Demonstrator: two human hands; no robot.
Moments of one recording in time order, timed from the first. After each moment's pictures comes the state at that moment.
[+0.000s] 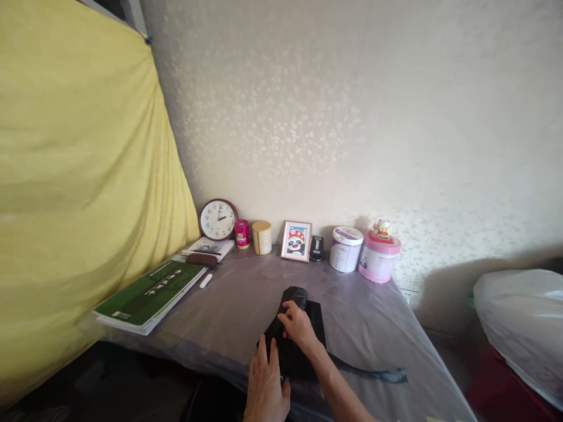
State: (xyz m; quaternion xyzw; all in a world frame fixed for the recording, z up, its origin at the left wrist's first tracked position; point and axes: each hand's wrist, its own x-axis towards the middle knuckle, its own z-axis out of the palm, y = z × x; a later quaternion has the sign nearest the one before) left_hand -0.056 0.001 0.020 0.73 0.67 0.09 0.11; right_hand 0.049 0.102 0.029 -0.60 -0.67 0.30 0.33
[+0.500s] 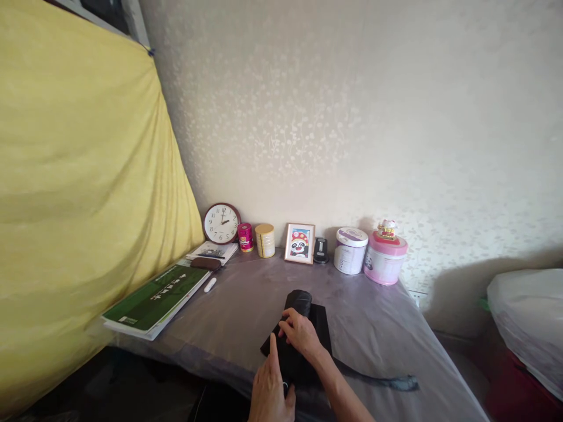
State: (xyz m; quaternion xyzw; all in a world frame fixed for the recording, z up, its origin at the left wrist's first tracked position) left_hand -0.069 0.011 -0.012 0.75 0.62 0.17 0.16; right_hand 0.046 0.091 0.046 -0.57 -0.71 0.29 0.30
